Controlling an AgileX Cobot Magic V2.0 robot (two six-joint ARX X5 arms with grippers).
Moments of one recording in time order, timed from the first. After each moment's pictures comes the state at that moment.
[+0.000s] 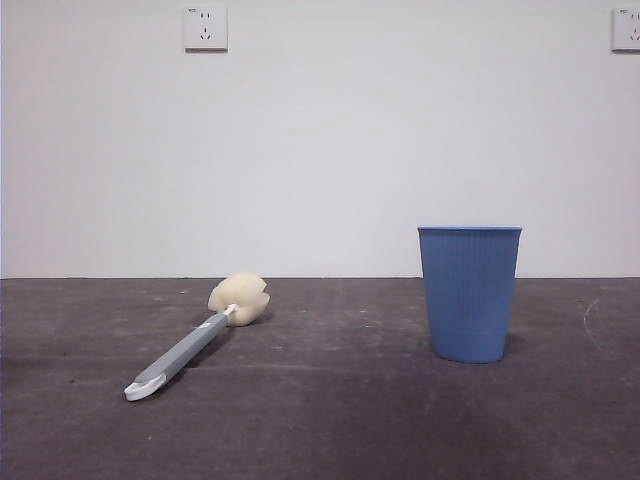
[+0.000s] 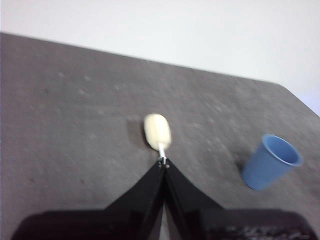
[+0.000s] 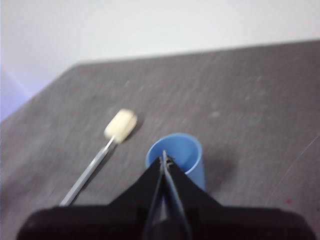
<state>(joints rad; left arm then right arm) 0.06 0.28 0.64 -0.64 0.42 -0.23 0.05 0.50 0.69 -0.51 -0.46 0.09</state>
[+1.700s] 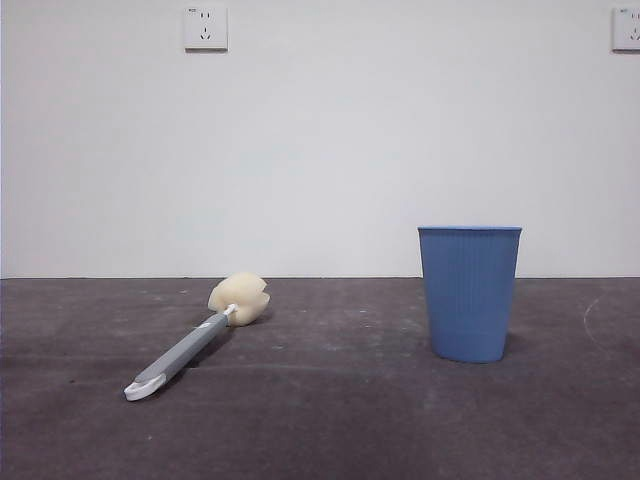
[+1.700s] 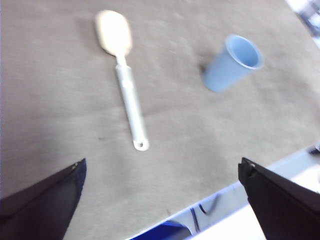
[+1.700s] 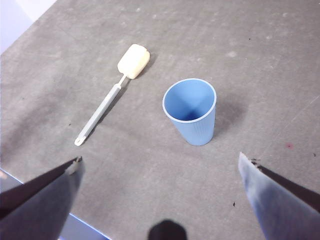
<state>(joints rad) -0.01 0.61 0.94 -1.10 0.55 -0.04 0.05 0.66 0.99 -0.97 -0.50 -0.09</state>
